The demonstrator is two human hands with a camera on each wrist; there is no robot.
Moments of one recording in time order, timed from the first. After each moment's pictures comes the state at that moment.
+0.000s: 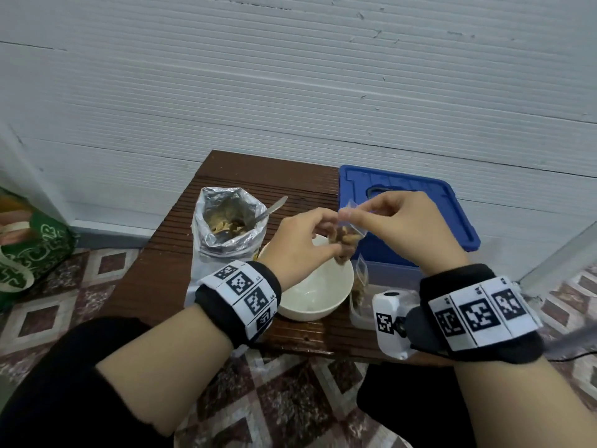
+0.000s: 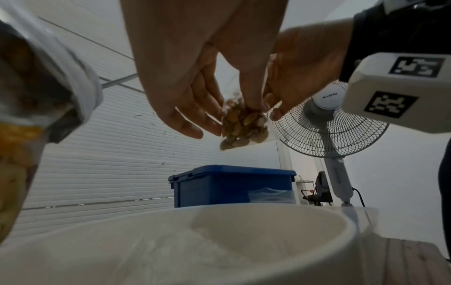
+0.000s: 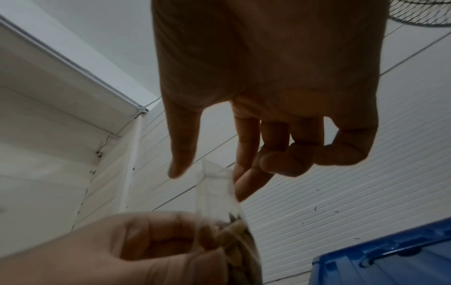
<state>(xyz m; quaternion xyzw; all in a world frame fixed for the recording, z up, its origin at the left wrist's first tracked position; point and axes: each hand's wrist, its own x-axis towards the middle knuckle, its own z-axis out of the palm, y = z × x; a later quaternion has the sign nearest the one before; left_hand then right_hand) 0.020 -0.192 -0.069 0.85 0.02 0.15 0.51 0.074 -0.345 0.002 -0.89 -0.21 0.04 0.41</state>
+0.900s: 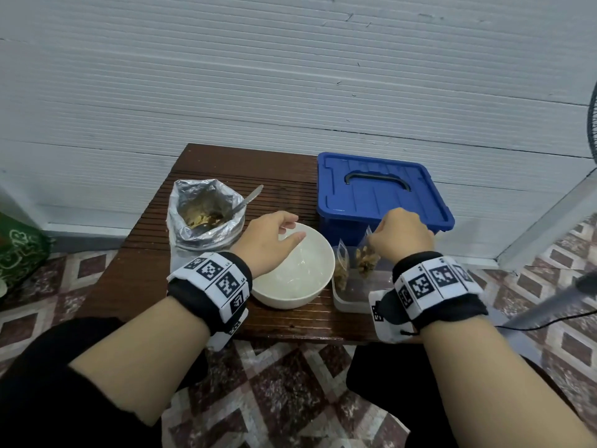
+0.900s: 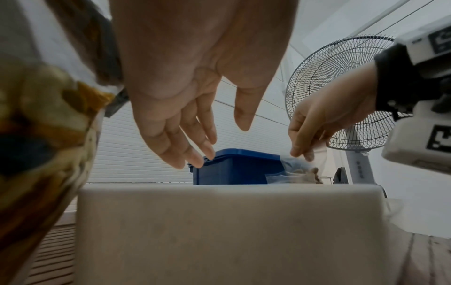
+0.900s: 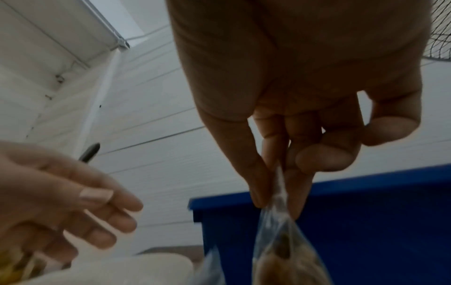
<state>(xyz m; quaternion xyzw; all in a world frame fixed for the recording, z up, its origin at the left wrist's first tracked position) 0.024 -0.179 -0.083 0.91 0.12 0.03 0.41 0.096 -0.364 -0.044 -0.99 -0.05 0.04 0.15</state>
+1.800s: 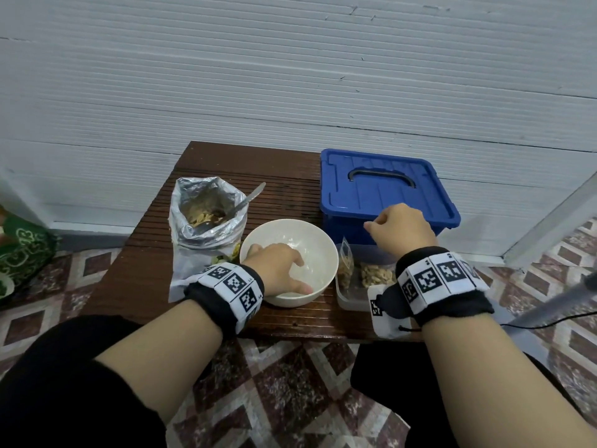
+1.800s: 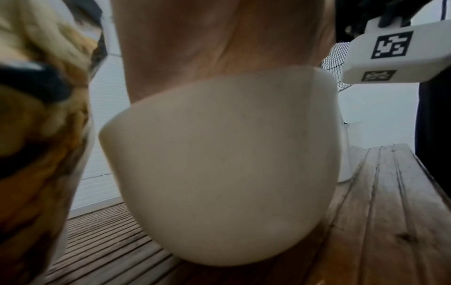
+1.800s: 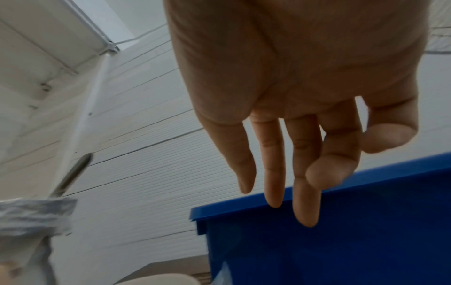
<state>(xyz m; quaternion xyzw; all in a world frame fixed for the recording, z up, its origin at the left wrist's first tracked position) 0.023 -0.184 -0.115 0.97 0.06 -0.17 0.16 0.111 -0.365 -0.056 -0.98 -0.05 0.05 0.18</state>
